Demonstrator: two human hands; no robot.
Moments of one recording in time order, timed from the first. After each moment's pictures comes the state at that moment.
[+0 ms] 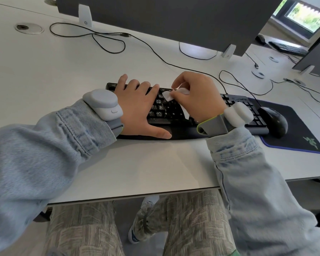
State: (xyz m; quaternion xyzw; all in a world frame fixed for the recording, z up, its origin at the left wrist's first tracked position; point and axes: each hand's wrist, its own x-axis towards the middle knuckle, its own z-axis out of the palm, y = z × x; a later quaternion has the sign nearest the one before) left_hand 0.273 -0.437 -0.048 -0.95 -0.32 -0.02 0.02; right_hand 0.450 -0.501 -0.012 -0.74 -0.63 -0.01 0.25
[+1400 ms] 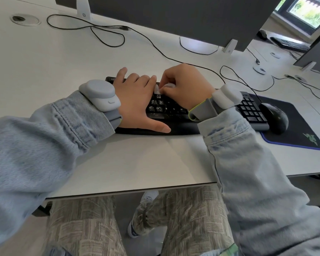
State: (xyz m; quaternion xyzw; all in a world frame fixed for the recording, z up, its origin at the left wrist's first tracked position) left_hand 0.272 -0.433 -0.045 -0.95 -0.32 0.00 0.00; right_hand 0.436 -0.480 -0.002 -0.70 -0.71 0.00 0.13
